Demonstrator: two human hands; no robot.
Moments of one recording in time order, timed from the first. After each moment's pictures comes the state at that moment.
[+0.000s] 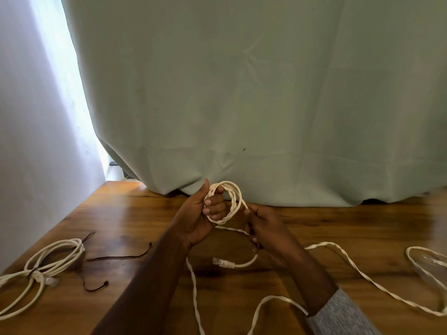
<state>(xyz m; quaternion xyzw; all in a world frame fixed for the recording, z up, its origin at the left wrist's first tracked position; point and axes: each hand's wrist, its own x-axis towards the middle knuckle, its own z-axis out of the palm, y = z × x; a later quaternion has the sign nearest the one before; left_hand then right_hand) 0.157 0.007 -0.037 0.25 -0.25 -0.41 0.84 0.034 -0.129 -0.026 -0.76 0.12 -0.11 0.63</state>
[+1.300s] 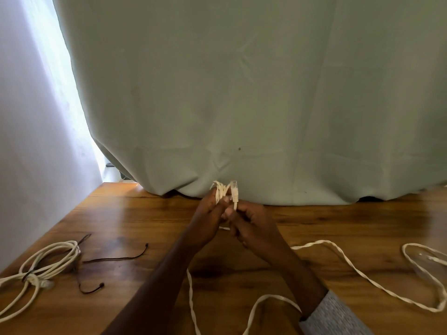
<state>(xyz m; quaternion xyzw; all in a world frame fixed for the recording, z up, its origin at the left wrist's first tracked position) 0.138 -0.012 -0.051 0.63 -0.36 -0.05 0.68 0.026 -0.116 -0.022 -0.82 -0.05 -0.22 0.53</state>
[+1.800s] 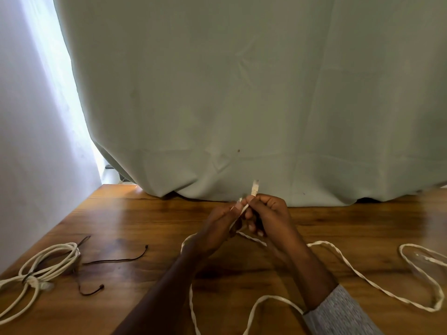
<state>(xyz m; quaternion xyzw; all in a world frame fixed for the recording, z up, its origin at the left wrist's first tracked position) 0.112 -0.017 -0.047 0.62 -0.45 -0.11 0.63 0.031 -0.141 -0.017 -0.67 0.07 -0.23 0.70</state>
